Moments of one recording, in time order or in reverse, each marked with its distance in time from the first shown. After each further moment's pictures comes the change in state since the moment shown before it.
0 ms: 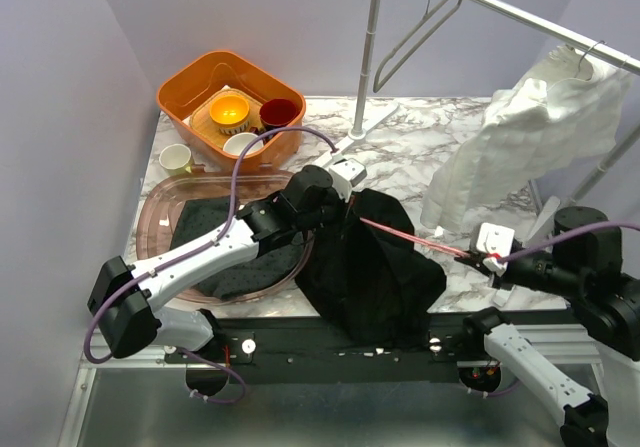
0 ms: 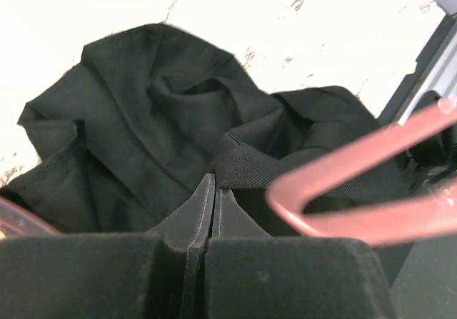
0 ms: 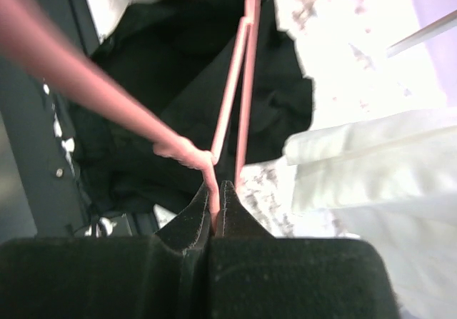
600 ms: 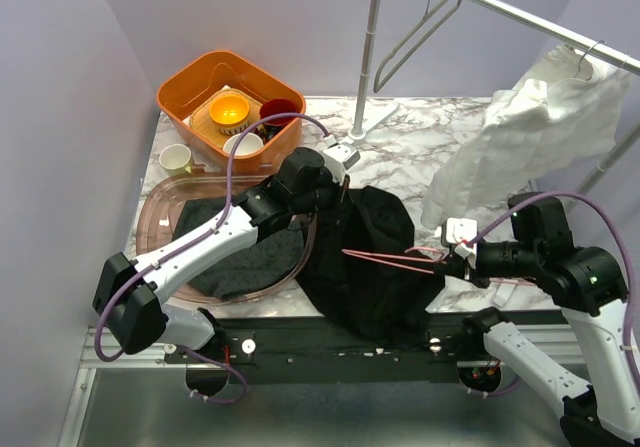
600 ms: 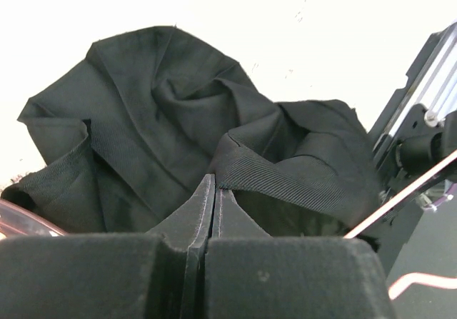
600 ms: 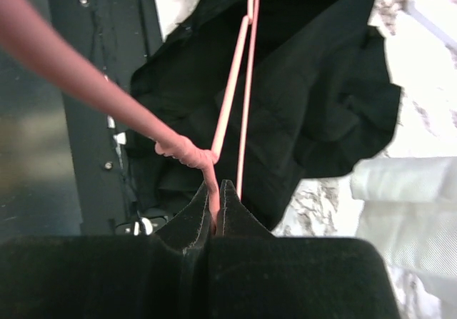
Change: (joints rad) left arm 0.117 0.040 0.034 -0.003 0.131 -0.011; right arm 0.000 0.050 -0.121 -0.001 -0.140 -0.027
